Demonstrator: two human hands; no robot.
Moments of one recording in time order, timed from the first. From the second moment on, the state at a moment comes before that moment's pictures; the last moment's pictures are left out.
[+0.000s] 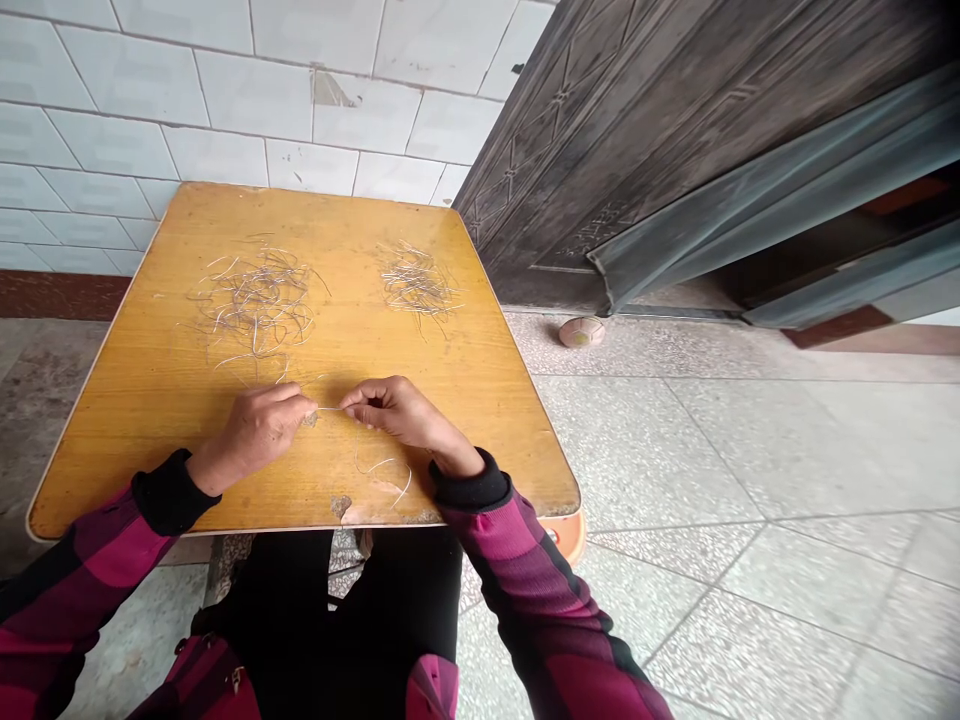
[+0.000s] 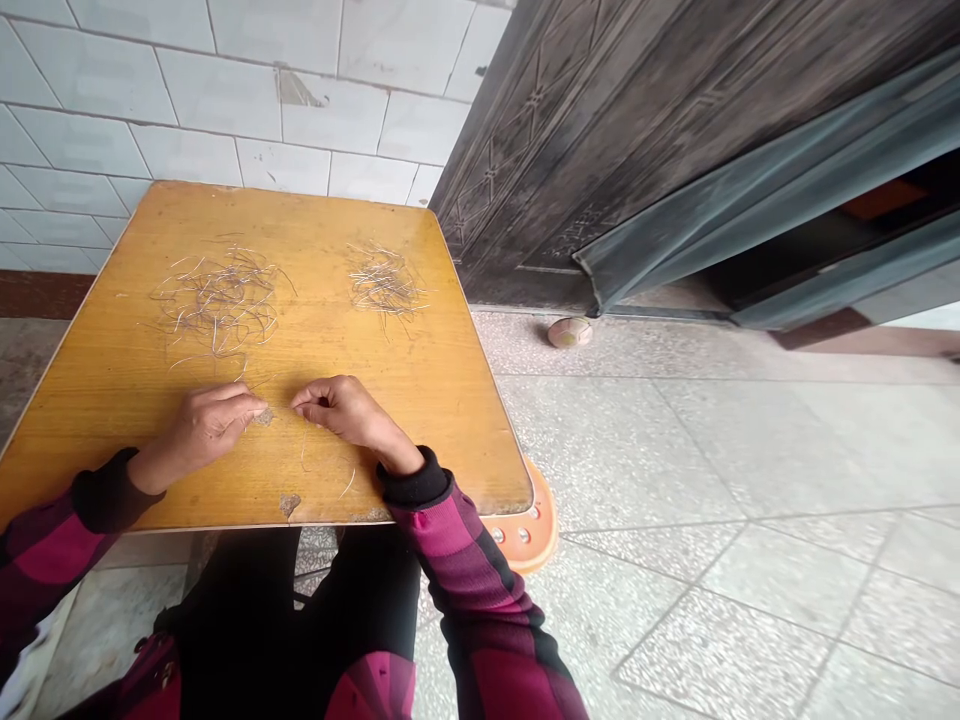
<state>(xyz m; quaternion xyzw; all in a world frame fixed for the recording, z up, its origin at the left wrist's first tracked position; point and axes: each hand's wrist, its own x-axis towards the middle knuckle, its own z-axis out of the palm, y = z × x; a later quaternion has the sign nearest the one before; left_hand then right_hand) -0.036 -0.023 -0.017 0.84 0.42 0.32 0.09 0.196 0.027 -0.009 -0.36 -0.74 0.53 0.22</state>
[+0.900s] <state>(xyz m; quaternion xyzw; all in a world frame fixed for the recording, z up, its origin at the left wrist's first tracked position) 0.017 0.021 -0.009 0.85 0.45 0.20 0.17 0.221 0.042 -0.028 -0.40 -0.70 0.50 0.31</state>
